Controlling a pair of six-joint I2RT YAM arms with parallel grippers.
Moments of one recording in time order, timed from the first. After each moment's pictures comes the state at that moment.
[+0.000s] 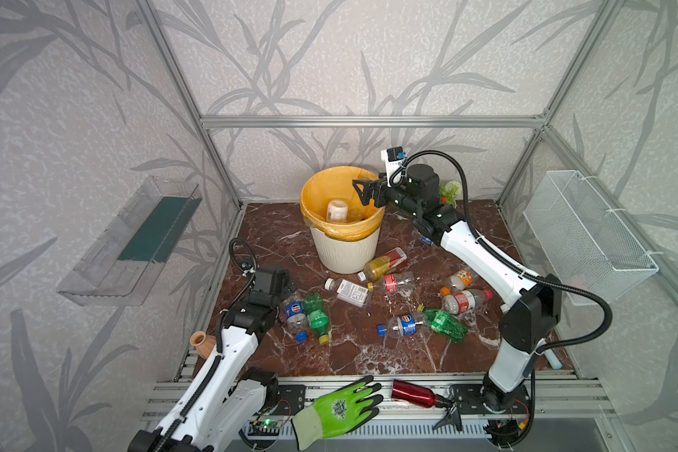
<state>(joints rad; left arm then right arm) -0.21 0.84 0.66 -0.61 -0.41 -0.74 0.57 1.78 1.77 -0.11 -0.12 0.22</state>
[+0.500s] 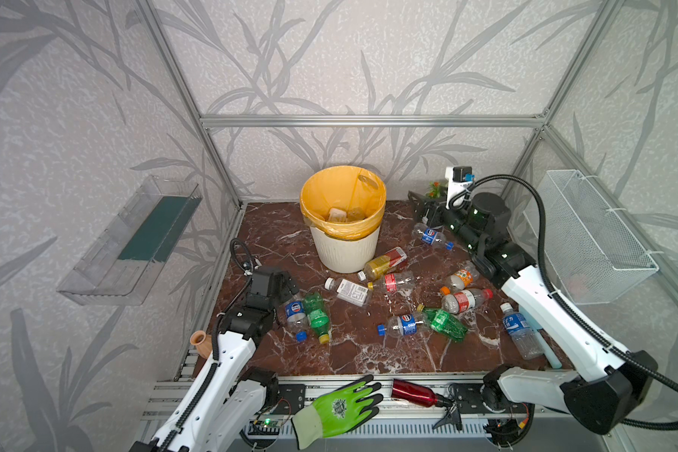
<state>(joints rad) -0.21 0.81 0.66 -0.63 -0.32 -0.69 0.44 1.24 1.19 -0.07 0.03 0.23</state>
